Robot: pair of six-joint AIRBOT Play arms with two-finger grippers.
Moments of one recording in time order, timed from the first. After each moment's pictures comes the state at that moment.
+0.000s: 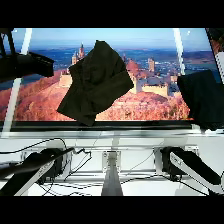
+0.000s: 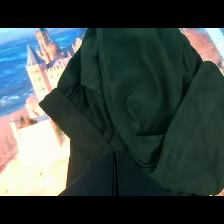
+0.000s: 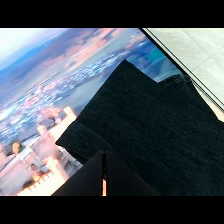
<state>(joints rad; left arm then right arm) -0.10 -0.88 1.22 1.26 -1.06 -1.23 -0.03 -1.04 1.54 -2.11 1.37 2.14</state>
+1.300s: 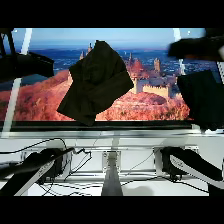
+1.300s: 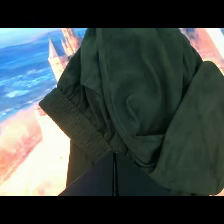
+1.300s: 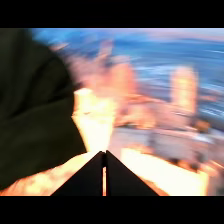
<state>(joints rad) -0.10 -0.88 1.22 1.26 -1.06 -1.23 0.24 -1.13 1.47 -1.41 1.17 1.44</state>
